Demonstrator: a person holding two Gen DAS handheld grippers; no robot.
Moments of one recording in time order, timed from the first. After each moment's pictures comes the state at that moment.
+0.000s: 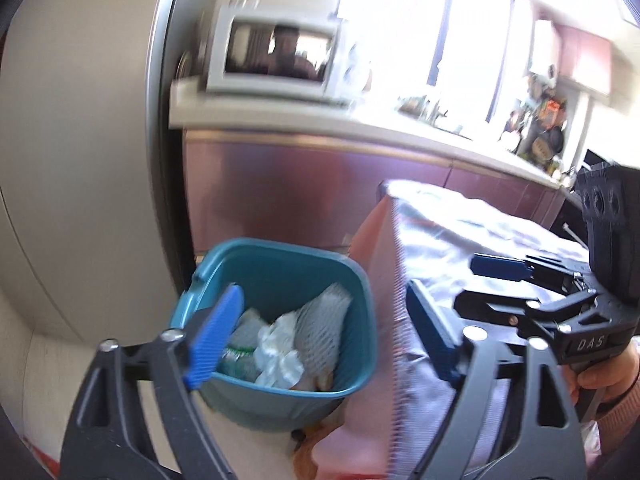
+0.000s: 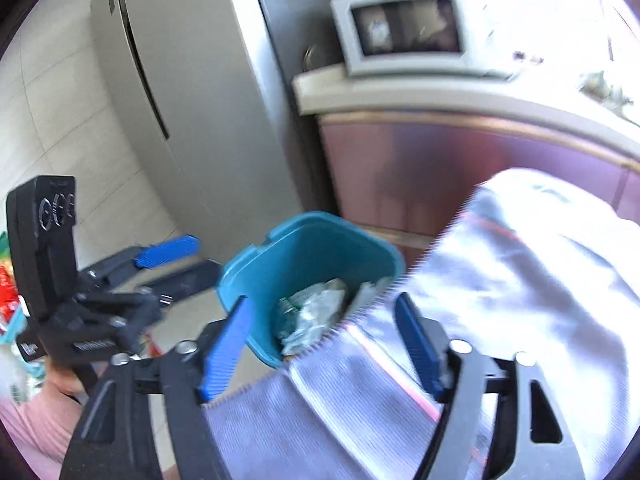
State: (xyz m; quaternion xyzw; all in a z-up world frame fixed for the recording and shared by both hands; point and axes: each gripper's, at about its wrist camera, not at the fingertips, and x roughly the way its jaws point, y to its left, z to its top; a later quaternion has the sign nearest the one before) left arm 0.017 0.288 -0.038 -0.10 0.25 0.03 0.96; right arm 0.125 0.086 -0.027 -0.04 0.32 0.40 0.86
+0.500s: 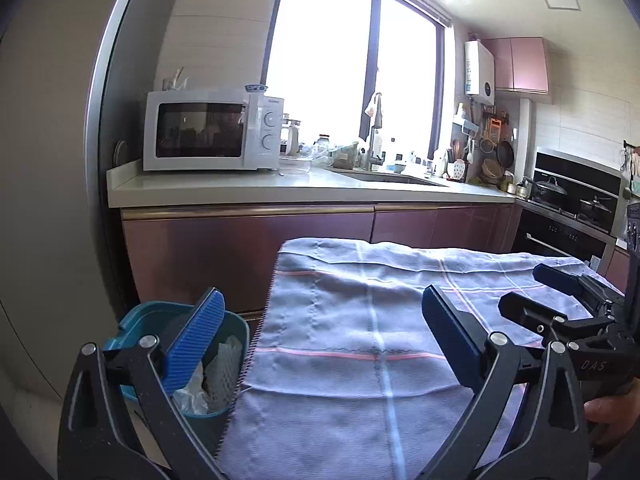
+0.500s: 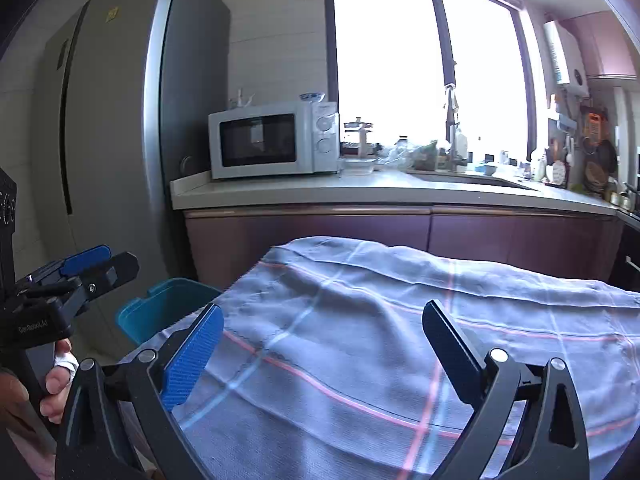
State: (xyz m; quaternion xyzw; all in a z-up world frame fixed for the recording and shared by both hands) left arm -0.011 0.142 0.000 -0.04 0.15 -0.04 0.99; right arm 0.040 -0.078 -0.003 -0.01 0.16 0.17 0.97
